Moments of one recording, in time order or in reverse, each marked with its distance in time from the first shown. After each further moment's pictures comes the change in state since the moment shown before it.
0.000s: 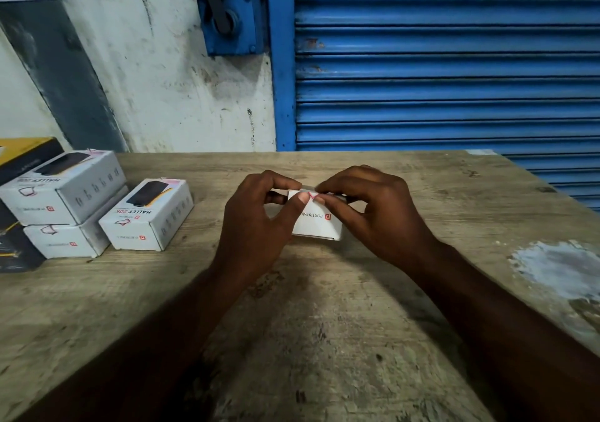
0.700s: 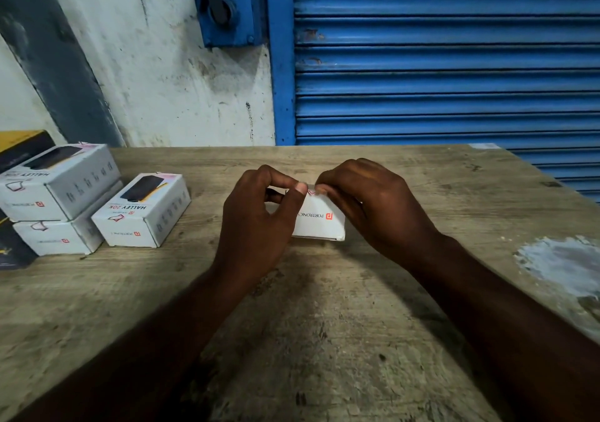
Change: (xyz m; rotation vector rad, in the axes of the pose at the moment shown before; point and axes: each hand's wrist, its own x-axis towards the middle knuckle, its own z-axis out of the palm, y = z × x) left_hand -0.004 -0.002 0.006 -0.073 0.038 -0.089; right_hand 0.002 -0.003 0.002 -0.174 -0.036 -0.111
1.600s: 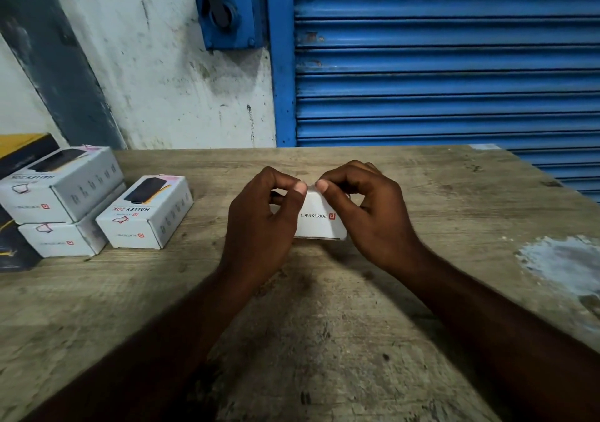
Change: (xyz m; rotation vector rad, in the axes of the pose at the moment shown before) left_hand -0.001 0.003 0.001 -0.045 -0.013 -0.033; right_hand -0.002 -0.016 0.018 0.419 0.153 0.414
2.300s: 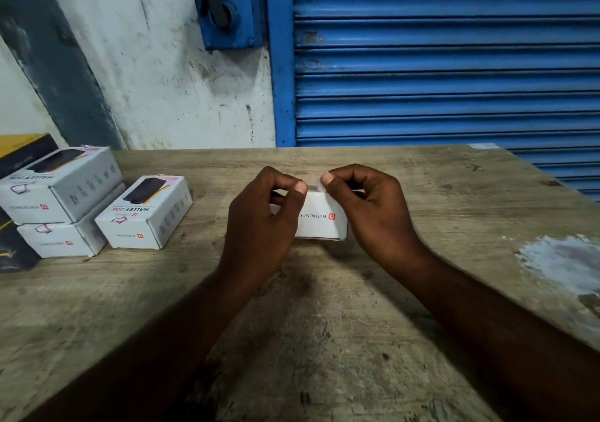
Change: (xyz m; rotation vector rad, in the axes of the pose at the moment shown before) left_hand -0.002 0.003 -0.002 0.029 -0.008 0.018; right_hand 0.000 -0.008 0.003 0.296 0.032 0.284
